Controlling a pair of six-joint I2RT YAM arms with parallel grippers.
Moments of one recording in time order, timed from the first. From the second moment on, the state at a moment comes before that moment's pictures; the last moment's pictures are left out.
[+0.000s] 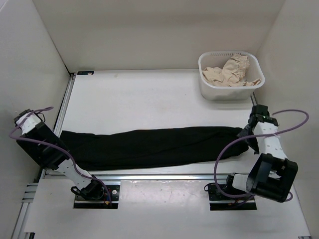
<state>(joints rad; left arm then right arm) 0.81 1.77 1.27 -1.09 -0.27 0.02 -0.30 1.27 0.84 -0.90 0.32 0.54</state>
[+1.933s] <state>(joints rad) 0.43 1.77 1.15 -1.00 -0.24 0.00 -0.31 1.66 1.11 -0.84 0.04 0.60</state>
